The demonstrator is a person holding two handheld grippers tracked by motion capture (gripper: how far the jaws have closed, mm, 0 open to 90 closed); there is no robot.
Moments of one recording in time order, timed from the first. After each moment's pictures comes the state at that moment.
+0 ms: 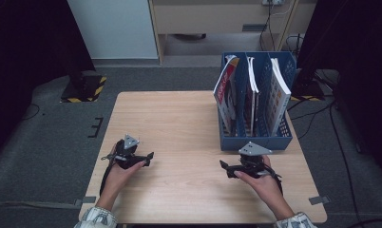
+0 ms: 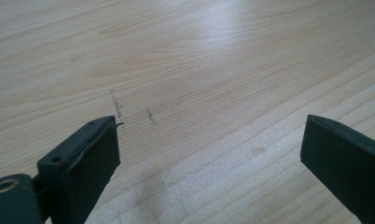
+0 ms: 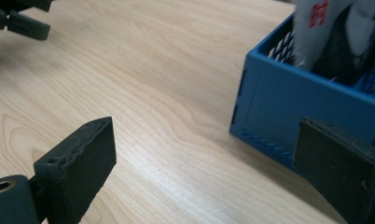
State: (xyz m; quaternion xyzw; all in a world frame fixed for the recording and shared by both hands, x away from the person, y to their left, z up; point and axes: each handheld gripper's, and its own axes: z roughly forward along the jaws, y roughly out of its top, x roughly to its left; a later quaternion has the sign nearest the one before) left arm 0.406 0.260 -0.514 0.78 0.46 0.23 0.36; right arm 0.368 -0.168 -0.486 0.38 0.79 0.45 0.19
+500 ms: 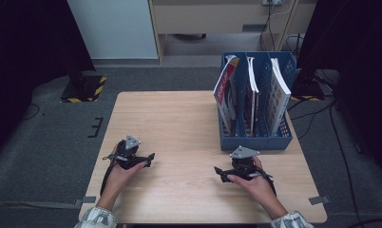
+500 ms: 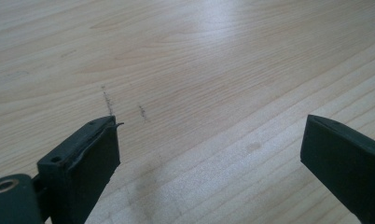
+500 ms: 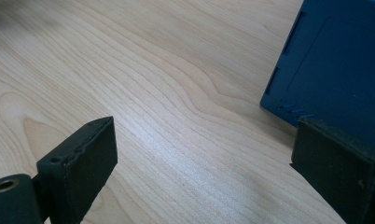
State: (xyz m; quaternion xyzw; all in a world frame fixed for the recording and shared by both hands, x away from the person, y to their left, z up) left arm 0.407 0.257 -0.518 0.79 0.45 0.23 0.35; right arm 0.373 -0.152 -0.513 0.37 0.82 0.41 0.16
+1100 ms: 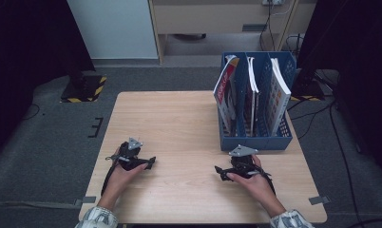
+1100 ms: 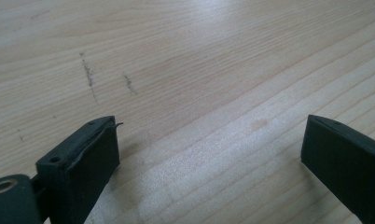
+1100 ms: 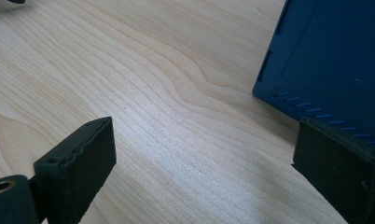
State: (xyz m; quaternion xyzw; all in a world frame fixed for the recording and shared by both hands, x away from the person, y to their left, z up) left arm 0.411 0.256 -0.535 0.80 0.46 0.19 0.32; right arm 0.383 -0.152 -0.523 0.39 0.82 0.40 0.16
